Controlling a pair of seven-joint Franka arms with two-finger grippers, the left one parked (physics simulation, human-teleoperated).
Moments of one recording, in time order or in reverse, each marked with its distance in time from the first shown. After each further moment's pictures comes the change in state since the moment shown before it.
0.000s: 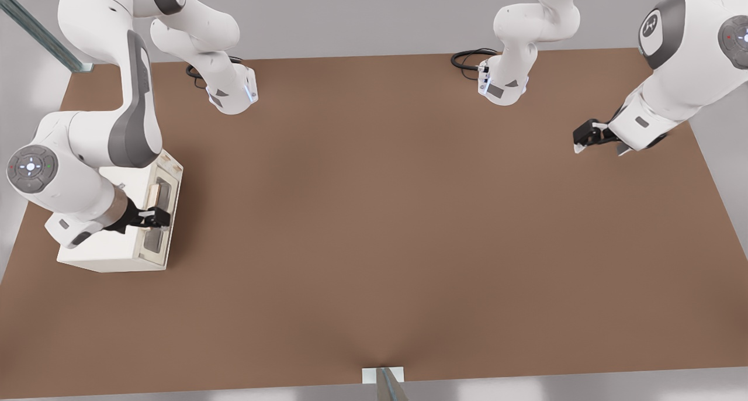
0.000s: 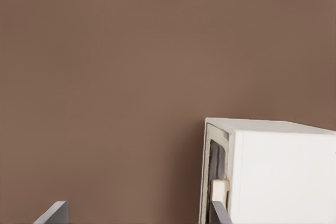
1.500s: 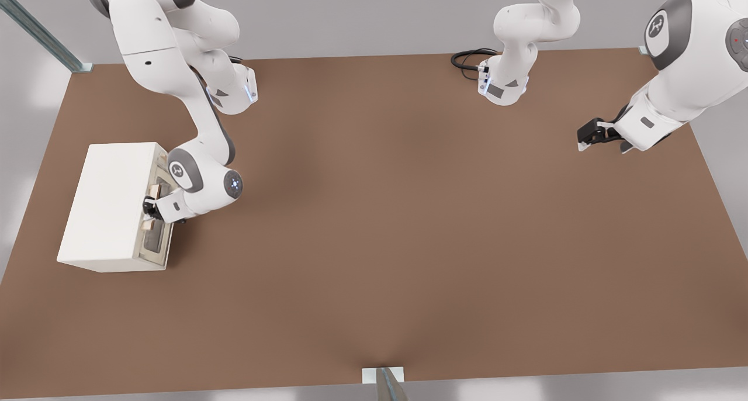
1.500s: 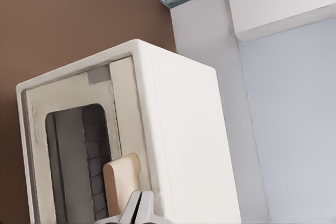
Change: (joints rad) arm 0.154 -0.003 -0.002 -0.704 -1.080 0.182 1.032
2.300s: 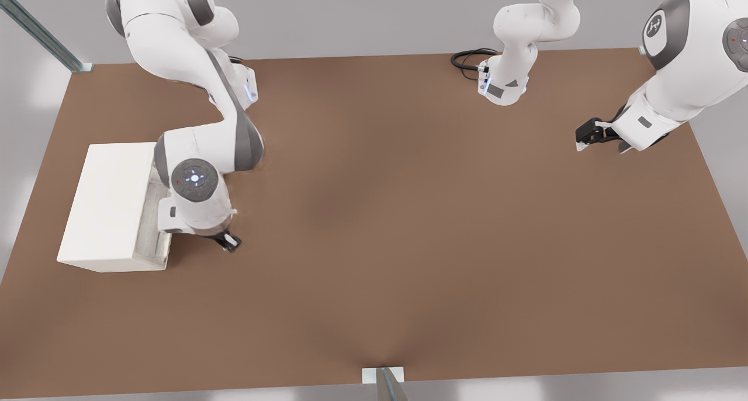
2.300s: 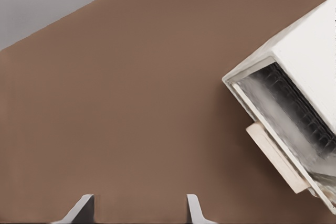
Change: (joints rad) arm 0.091 0.104 0.004 0.809 0.943 -0.194 -0.039
